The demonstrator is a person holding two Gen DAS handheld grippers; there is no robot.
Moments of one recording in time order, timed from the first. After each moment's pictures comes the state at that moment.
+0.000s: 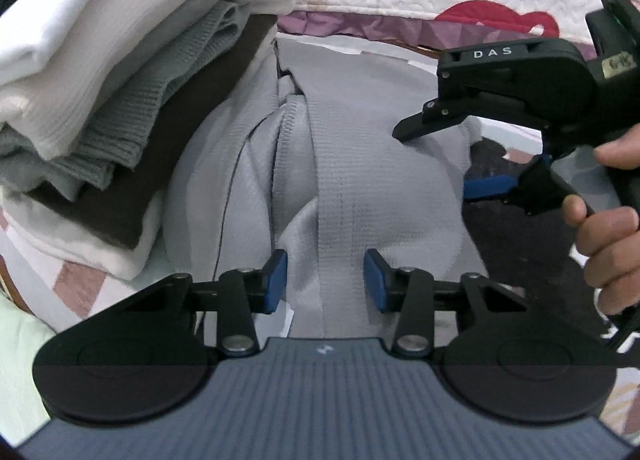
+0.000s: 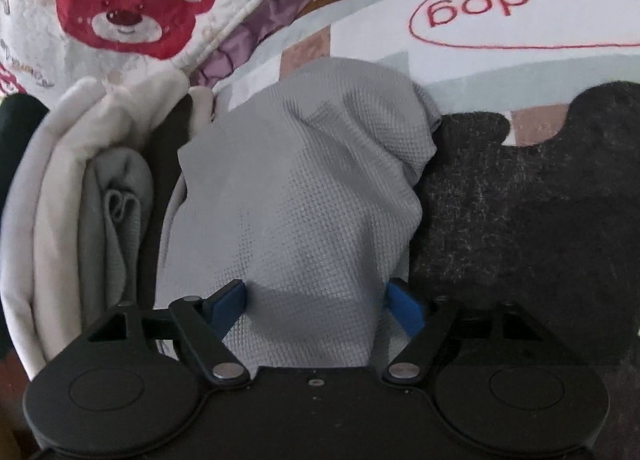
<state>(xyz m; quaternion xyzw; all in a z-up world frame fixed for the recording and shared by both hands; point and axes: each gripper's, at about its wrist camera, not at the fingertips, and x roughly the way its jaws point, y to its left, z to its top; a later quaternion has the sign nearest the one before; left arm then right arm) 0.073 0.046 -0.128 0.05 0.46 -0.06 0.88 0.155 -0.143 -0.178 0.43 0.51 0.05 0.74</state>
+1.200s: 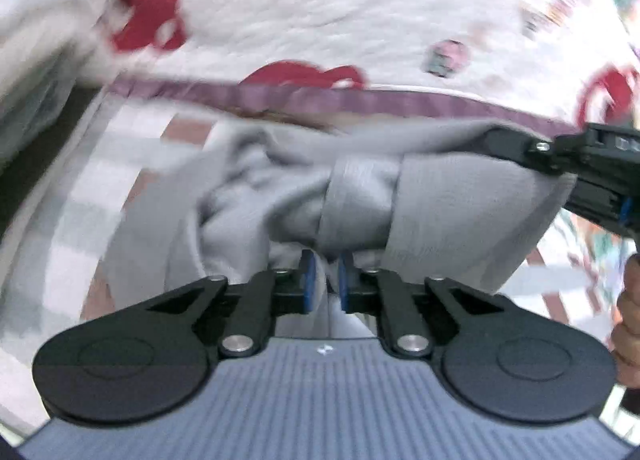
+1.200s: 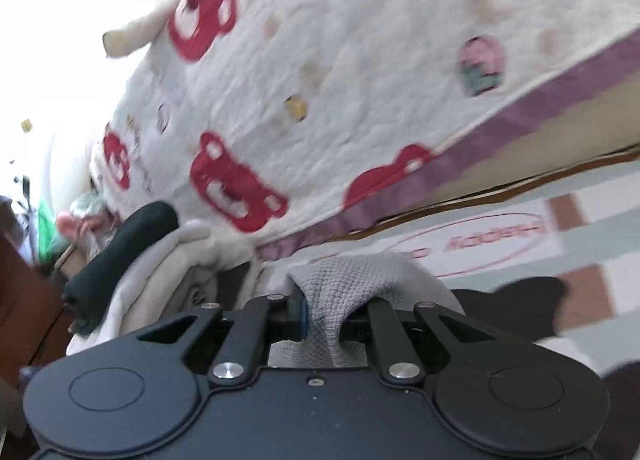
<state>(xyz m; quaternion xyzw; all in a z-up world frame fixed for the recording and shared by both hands) 0.019 -0.008 -0.075 0.00 0.35 -0.31 0.88 -0.058 -0.214 -0.034 0.31 0.22 -0.02 0.92</state>
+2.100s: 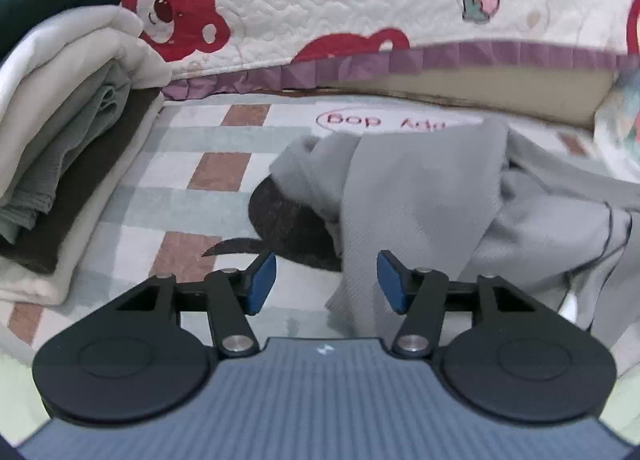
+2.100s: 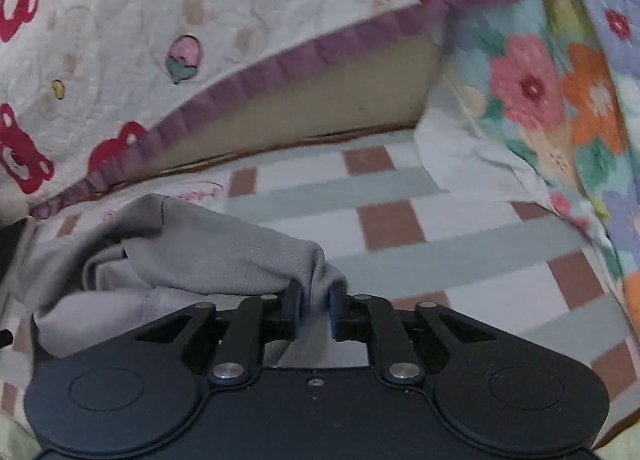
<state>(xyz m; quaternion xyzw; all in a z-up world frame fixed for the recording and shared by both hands) -0.015 -0.017 -0.095 0.09 0.38 -0.21 0.90 -0.220 -0.360 -0.081 0.20 0.34 -0.27 0.88</state>
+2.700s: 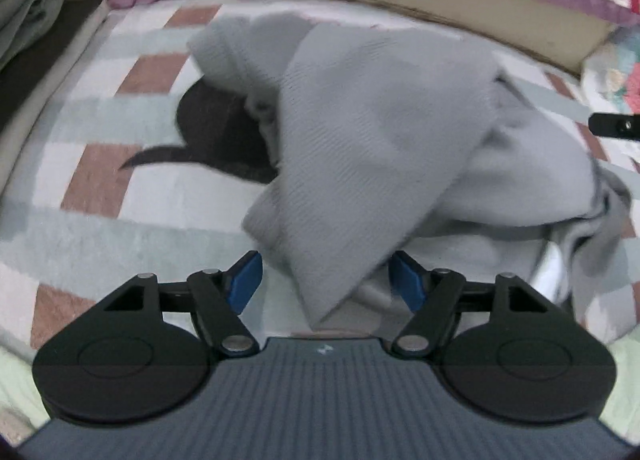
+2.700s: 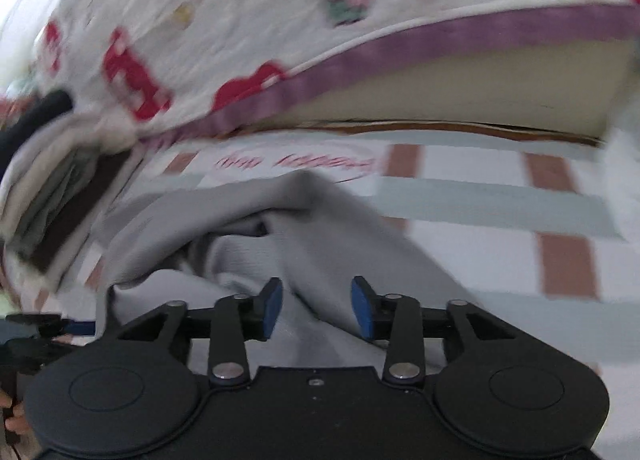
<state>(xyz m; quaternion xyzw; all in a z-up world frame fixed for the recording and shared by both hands) 0.000 -0.045 -0.147 0.06 0.50 -0.22 0.84 -0.105 -0.328 -0.110 0.16 0.39 -0.03 0.91</state>
